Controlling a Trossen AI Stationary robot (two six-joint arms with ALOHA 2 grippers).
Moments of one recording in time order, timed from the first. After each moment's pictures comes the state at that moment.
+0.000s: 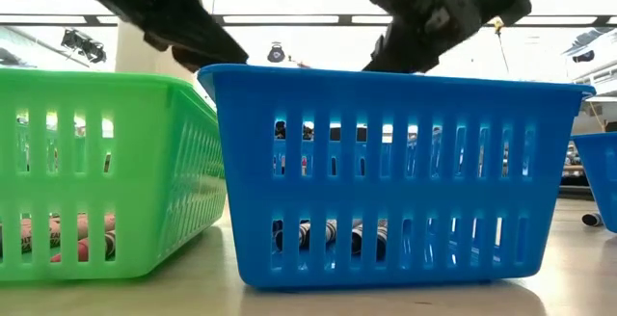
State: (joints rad) left arm -0.36 1.32 0.66 0.11 -0.42 -0.18; right arm 0.12 1.48 0.79 0.10 0.06 -0.04
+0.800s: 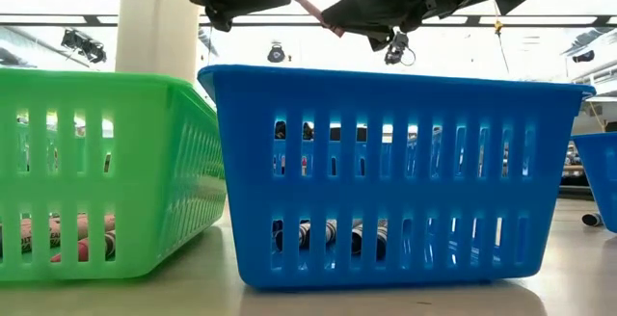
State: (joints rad) left arm -0.30 1.32 0.66 0.51 -0.41 0.01; right arm 0.18 1.48 0.79 0.39 0.06 -0.06
